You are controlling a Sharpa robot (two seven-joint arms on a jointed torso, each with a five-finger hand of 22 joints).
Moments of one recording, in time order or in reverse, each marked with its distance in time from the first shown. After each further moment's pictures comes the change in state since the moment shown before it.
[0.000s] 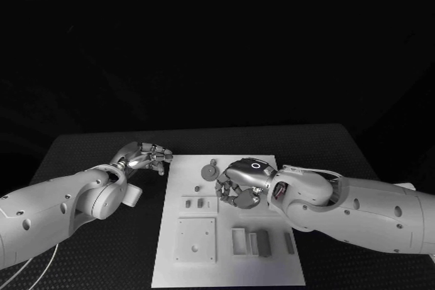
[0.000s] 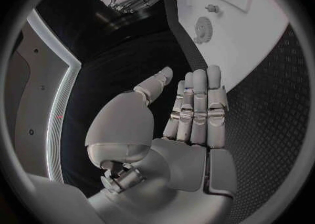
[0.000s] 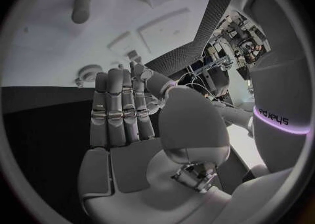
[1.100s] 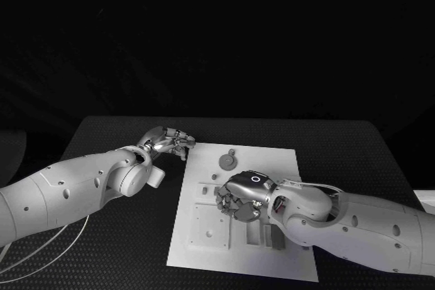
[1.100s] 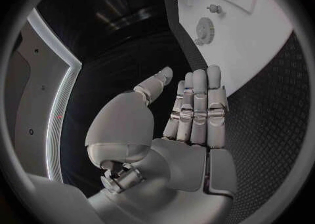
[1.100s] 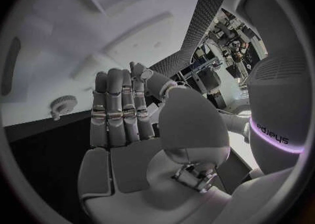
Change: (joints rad) left arm 0.000 0.024 0.000 -0.016 0.000 0.003 0.001; left_hand 0.000 0.000 0.000 0.000 0.000 0.000 0.000 0.000 0.000 -0.002 0.002 0.000 -0.001 0.000 0.000 0.000 0.002 0.000 -0.002 0.002 0.000 0.000; right arm -0.082 0.116 -0.021 -0.055 -0.023 0.017 0.027; right_hand 0.000 0.000 0.000 0.000 0.000 0.000 0.000 -0.001 0.002 0.000 0.000 0.000 0.001 -0.002 0.003 0.000 0.000 0.000 0.000 0.000 -0.004 0.001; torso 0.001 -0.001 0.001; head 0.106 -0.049
